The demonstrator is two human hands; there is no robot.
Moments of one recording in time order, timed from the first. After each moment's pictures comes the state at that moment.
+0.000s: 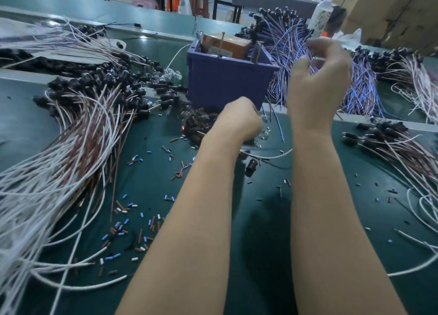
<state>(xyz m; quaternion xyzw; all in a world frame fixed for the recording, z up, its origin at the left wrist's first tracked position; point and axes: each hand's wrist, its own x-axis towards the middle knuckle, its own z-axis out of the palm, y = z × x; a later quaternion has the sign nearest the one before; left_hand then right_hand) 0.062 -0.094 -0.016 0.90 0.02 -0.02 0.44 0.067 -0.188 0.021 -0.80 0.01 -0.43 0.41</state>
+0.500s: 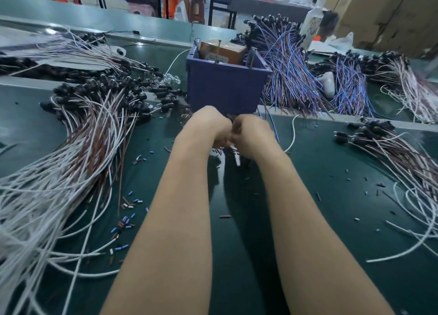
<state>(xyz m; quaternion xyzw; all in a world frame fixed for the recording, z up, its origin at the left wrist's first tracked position) 0.047 -0.058 -0.011 0.89 0.12 -0.09 0.44 0.063 -0.160 -0.035 -0.98 -0.06 -0.02 0.16</state>
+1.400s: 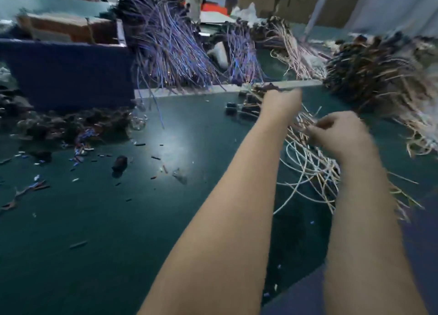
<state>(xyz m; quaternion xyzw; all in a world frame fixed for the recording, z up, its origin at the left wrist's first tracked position) 0.040 -0.359 0.003 0.61 -0.04 -0.22 0.76 -0.035 -0.434 0.004 -0.92 0.31 -0.13 0.22</state>
